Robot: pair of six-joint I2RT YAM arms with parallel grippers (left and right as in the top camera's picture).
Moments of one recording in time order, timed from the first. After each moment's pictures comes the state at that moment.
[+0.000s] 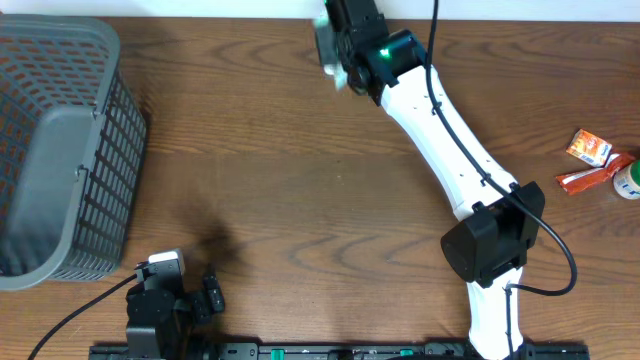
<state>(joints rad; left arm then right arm) -0.05 0.01 0.40 -1.09 -0.12 -0.18 0.52 2.16 2.20 -0.65 0.29 0.18</state>
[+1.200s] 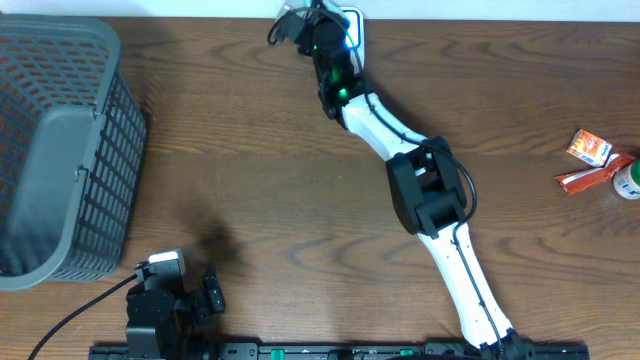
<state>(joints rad) -0.05 0.01 0.40 -1.09 -0.11 -0.18 0.50 2.71 2.21 0.43 0.29 -0.95</state>
